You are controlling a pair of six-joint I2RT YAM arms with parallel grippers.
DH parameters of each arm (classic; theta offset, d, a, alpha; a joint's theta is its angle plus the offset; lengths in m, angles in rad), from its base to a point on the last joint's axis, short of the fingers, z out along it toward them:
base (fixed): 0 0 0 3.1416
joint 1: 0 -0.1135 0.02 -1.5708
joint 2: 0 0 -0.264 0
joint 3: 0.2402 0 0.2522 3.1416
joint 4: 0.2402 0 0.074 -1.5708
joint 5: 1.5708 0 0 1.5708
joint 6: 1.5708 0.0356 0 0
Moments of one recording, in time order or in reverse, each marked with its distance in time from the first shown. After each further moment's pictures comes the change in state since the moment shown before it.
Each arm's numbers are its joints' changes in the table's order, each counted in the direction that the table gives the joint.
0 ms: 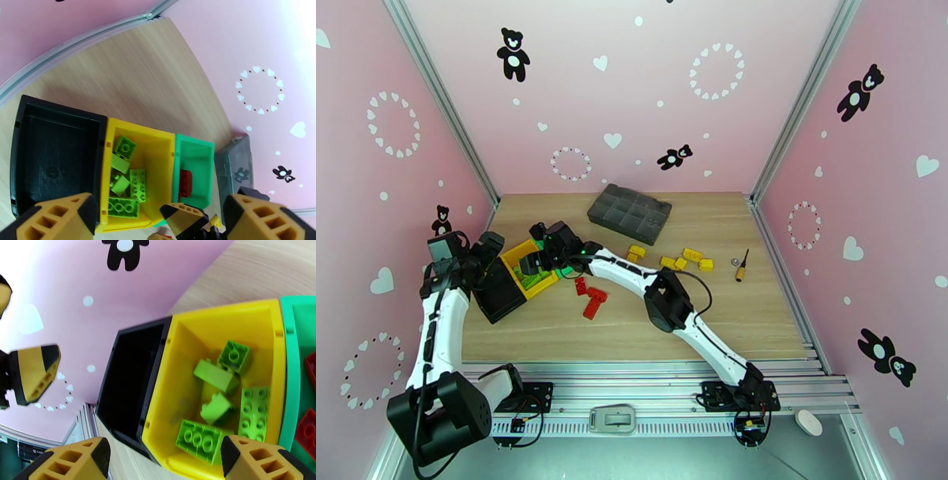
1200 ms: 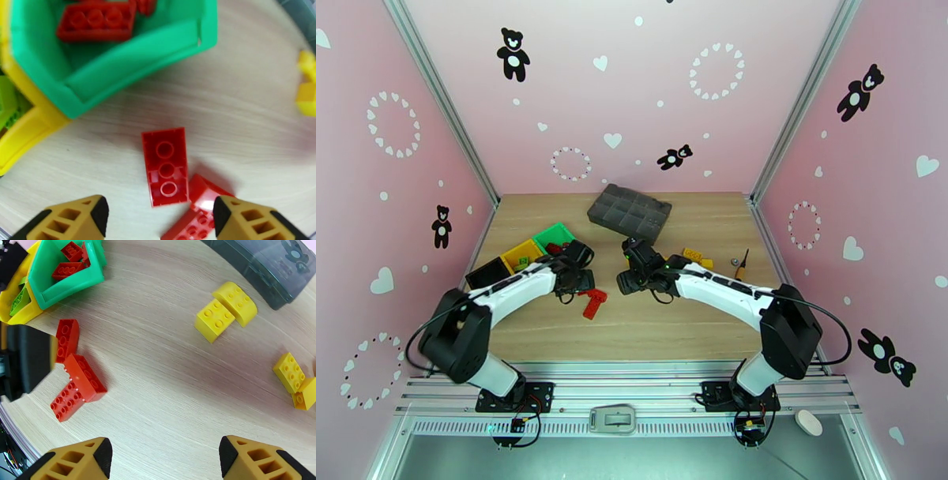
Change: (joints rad) left arm 0.937 -0.499 0.069 0.161 -0.470 0.029; right arm 0.147 0.959 -1.180 0.211 0.565 -0.174
